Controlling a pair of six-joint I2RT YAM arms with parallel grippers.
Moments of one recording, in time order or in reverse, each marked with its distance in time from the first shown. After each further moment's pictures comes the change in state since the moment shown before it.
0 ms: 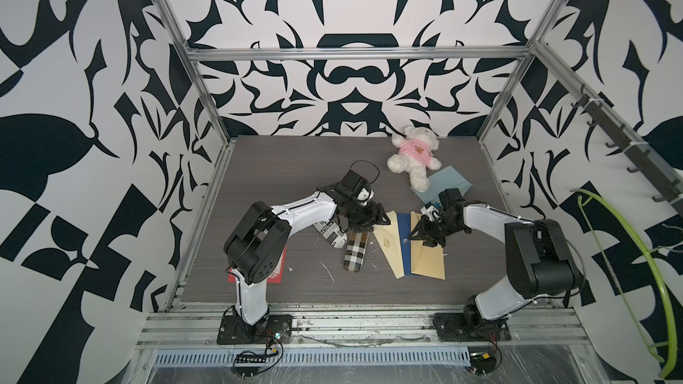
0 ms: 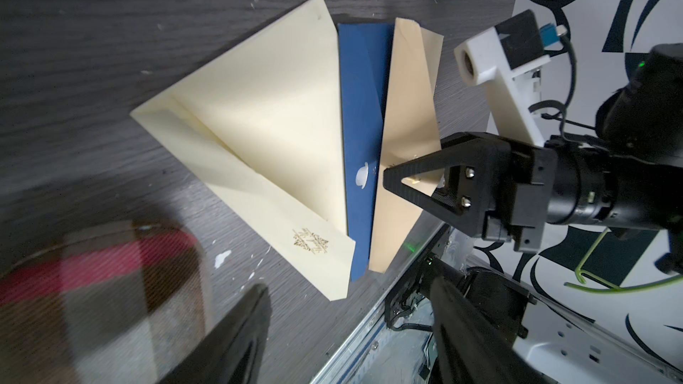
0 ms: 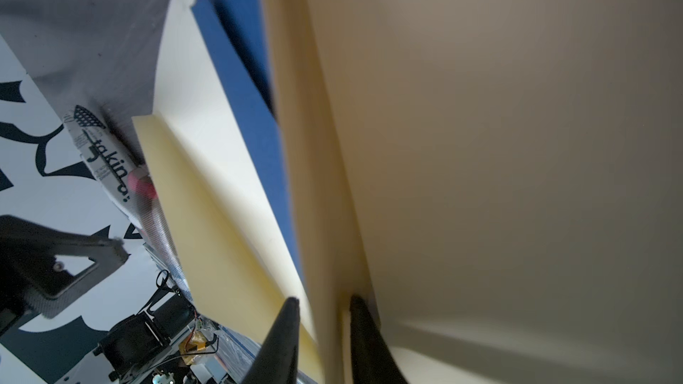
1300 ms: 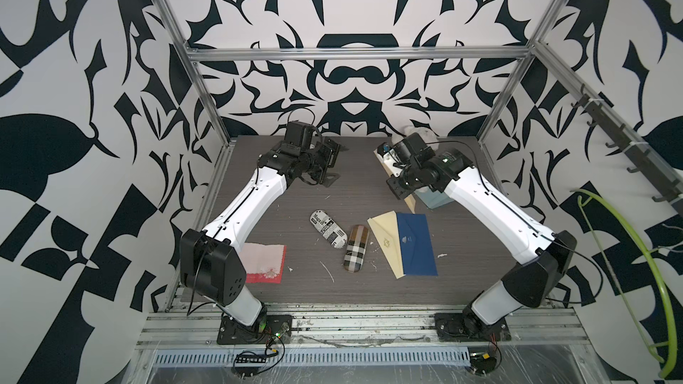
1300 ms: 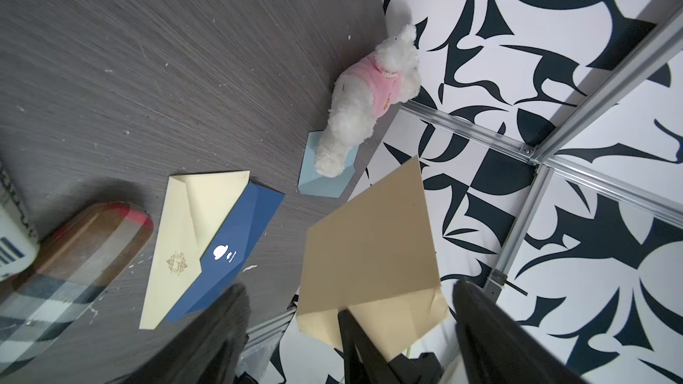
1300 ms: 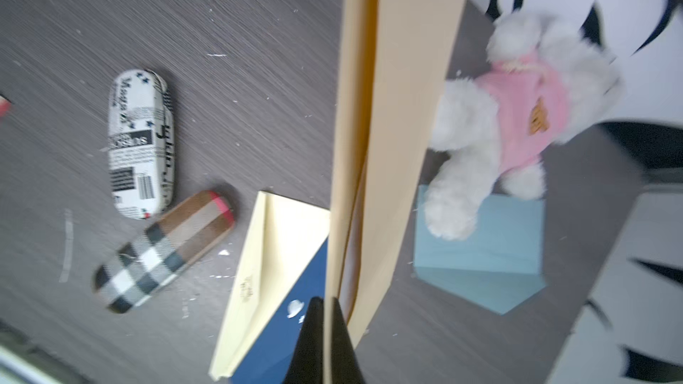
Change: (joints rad) left arm 0.319 -0.269 0.232 -0.178 -0.142 -0.659; right arm 0.531 -0.006 0.878 -0.472 0.814 -0.605
